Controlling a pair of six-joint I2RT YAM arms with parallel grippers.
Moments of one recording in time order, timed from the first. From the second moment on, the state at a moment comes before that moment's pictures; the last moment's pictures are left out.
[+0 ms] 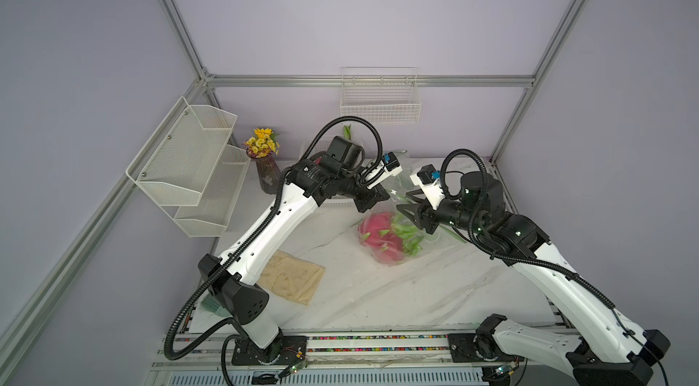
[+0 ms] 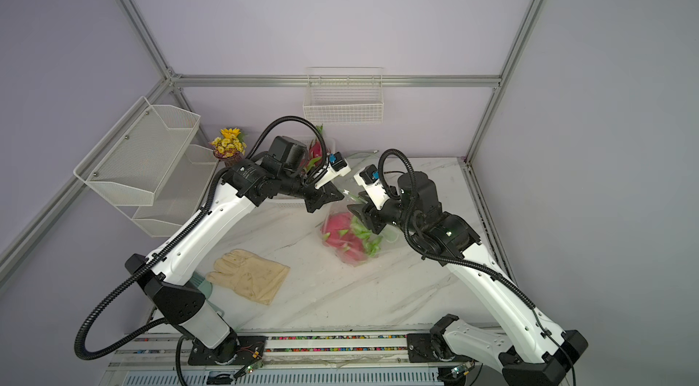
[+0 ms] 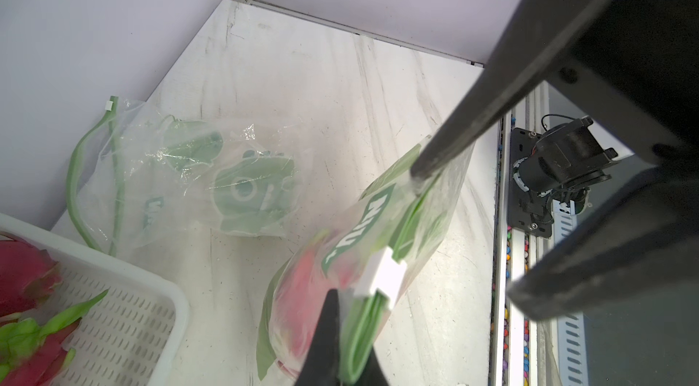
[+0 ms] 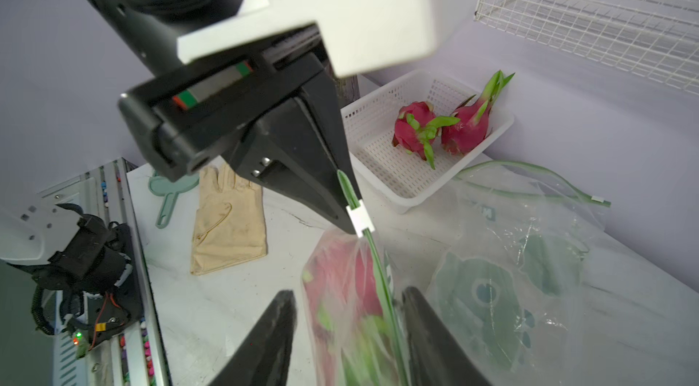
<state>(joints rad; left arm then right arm) -0.64 1.66 1.92 -1.01 0.47 0.38 0.58 1.12 1.27 -0.54 -0.28 -0.13</state>
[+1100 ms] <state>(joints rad) -0.46 1.29 1.28 -0.34 0.88 0.34 0.57 1.17 1.37 -0.65 -0.52 -0.32</state>
